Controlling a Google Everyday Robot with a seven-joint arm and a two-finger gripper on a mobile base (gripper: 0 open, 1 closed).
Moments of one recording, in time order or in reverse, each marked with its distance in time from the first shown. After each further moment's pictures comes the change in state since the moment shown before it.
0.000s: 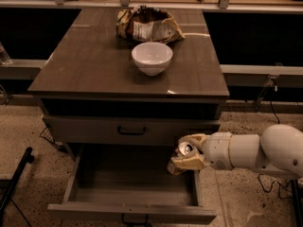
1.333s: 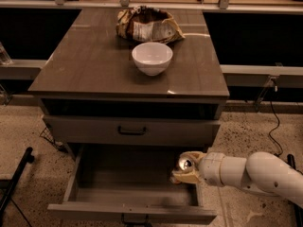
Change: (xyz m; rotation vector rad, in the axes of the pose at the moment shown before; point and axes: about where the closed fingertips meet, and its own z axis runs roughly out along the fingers) arm 0.093 -0.018 0.047 0.089 0.025 0.003
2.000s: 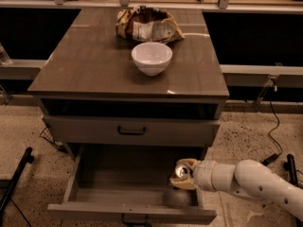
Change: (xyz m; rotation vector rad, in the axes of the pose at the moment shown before) arm 0.050 -0.001 0.041 -0.014 0.029 -0.067
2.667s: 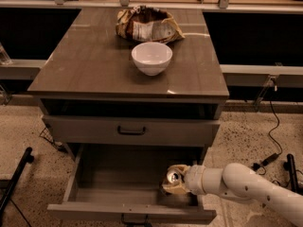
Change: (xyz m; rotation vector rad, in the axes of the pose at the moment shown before) arm 0.026 0.016 0.046 -0.077 -0.025 -0.018
